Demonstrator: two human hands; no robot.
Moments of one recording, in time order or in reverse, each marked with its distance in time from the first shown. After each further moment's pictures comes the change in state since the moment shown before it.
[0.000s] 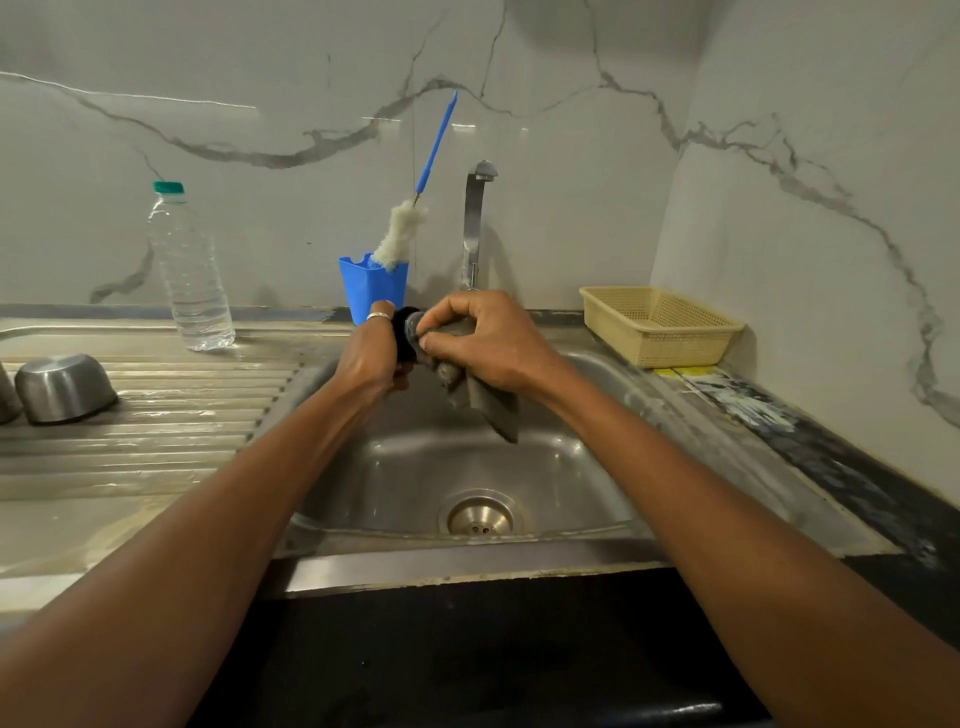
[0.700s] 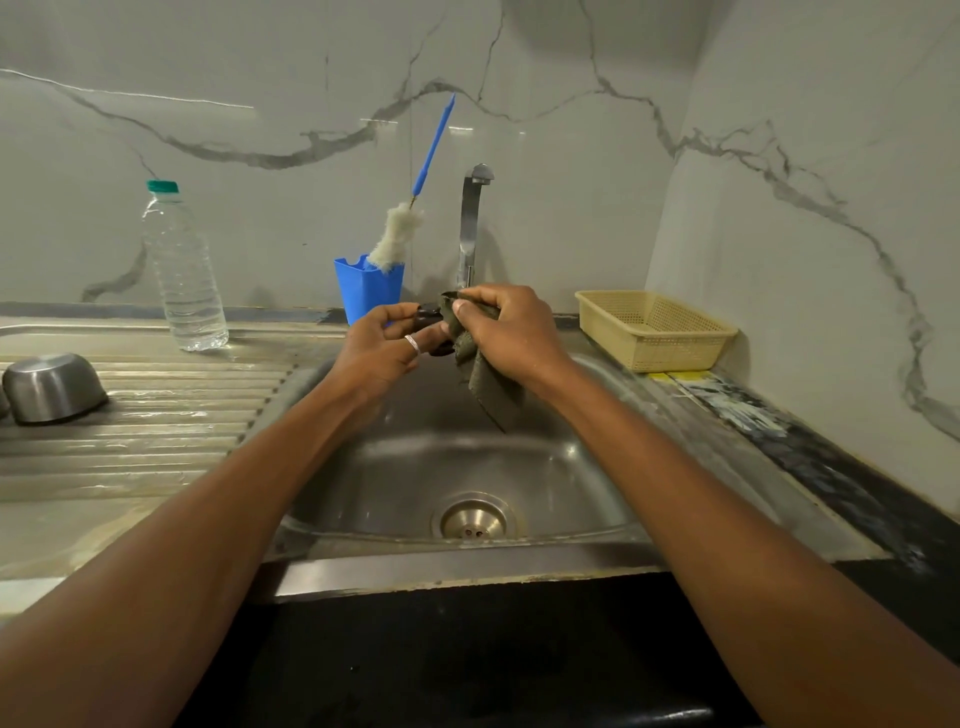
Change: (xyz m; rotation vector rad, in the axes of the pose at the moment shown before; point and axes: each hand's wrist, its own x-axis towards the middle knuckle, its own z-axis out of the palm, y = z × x) left_hand 0.002 -0.006 -0.005 -0.005 -0.228 0.181; right_hand 0.008 0.013 -0.012 -0.023 0.218 0.105
